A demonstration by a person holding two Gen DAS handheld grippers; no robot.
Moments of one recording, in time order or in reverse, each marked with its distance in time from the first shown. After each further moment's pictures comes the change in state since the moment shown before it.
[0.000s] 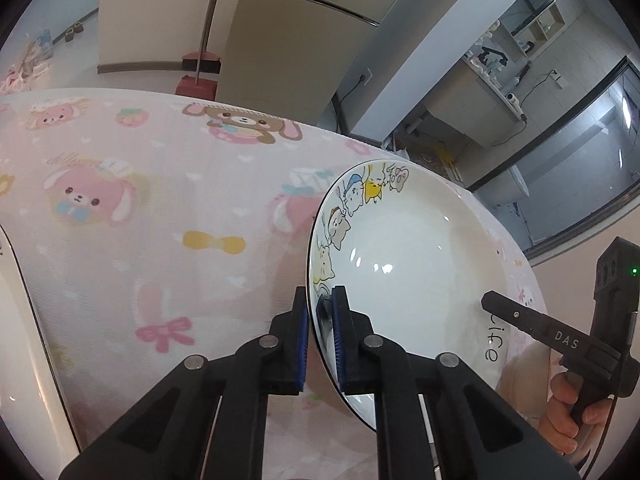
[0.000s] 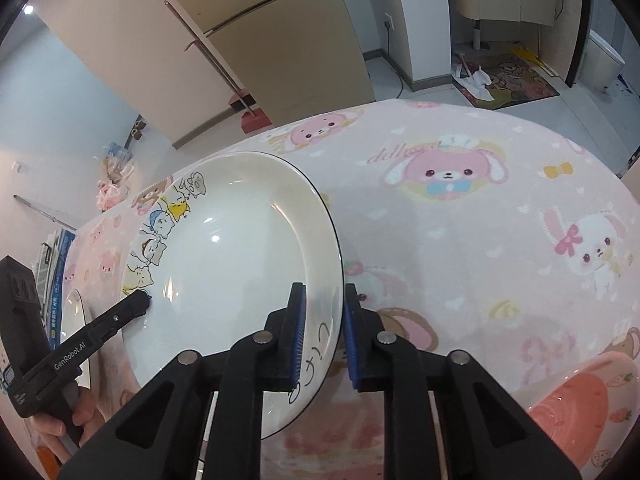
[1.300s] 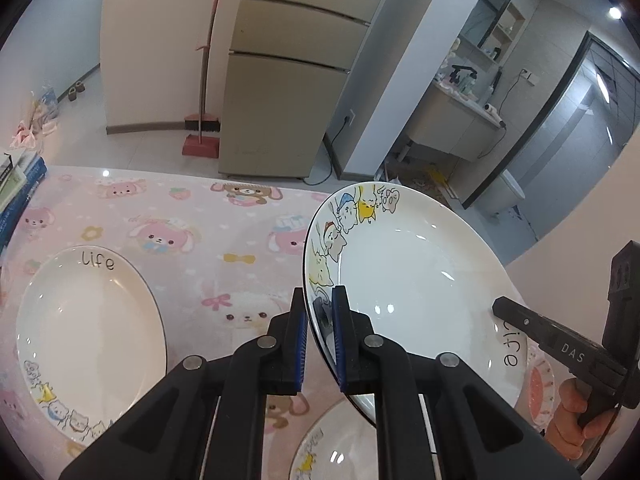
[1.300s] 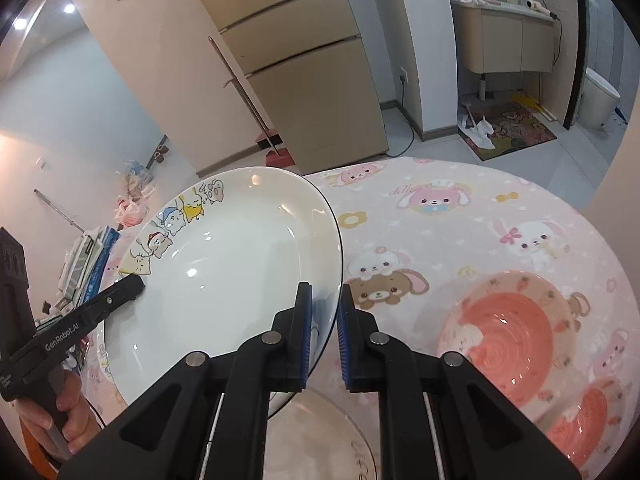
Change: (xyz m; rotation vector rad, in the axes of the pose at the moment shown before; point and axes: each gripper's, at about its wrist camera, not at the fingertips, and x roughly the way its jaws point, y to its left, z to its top) left arm -0.143 -0.049 -0.036 0.124 -0.159 0.040; right arm -0.126 0.036 -0.055 -0.074 -0.188 0.036
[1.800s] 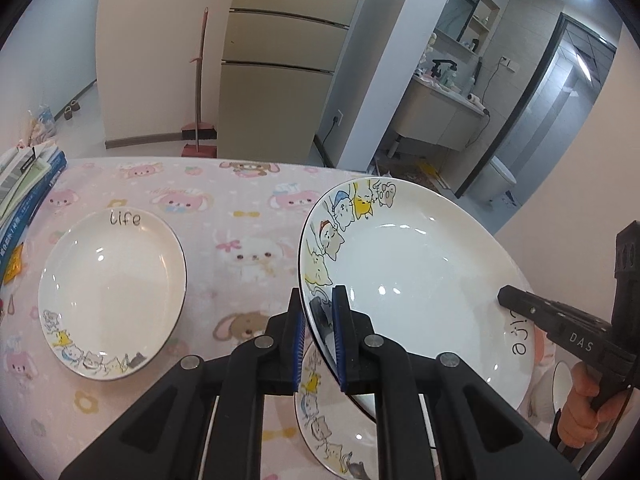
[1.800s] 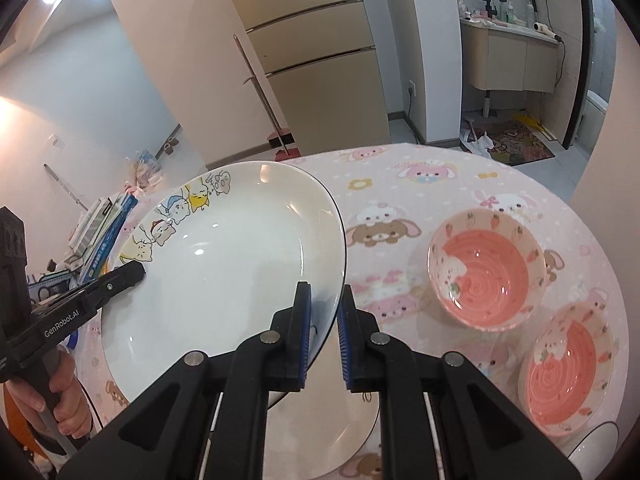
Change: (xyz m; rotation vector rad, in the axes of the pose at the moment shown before) left arm -0.054 -0.007 -0.070 0.075 -0.018 -0.001; right arm -0.043 0.011 -0.071 -0.068 -0.016 -0.006
